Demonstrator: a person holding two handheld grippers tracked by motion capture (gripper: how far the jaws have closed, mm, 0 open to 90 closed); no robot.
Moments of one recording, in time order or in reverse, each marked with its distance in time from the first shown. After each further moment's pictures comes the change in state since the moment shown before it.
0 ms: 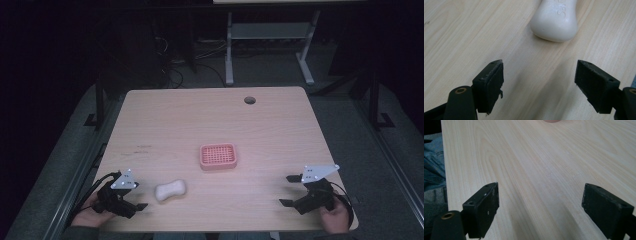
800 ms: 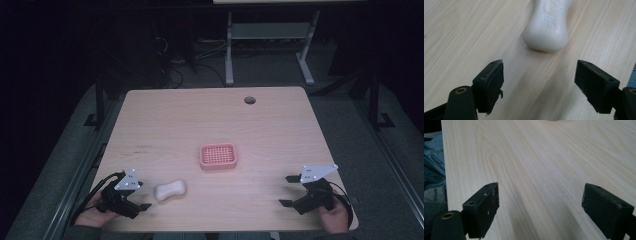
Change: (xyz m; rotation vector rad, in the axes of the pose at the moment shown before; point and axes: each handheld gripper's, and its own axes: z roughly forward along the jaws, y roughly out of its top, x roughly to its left) left arm -0.007 0.010 0.002 -0.013 -0.005 0.041; right arm 0.000 0.001 0.002 0.009 0.006 -0.004
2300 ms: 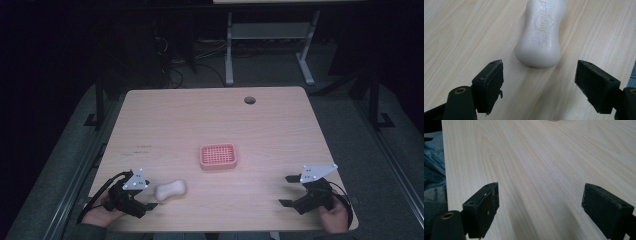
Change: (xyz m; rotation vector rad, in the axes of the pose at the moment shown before) left arm -0.007 0.017 0.006 -0.006 0.000 0.032; right arm 0.000 0.000 0.000 0.001 0.005 0.000
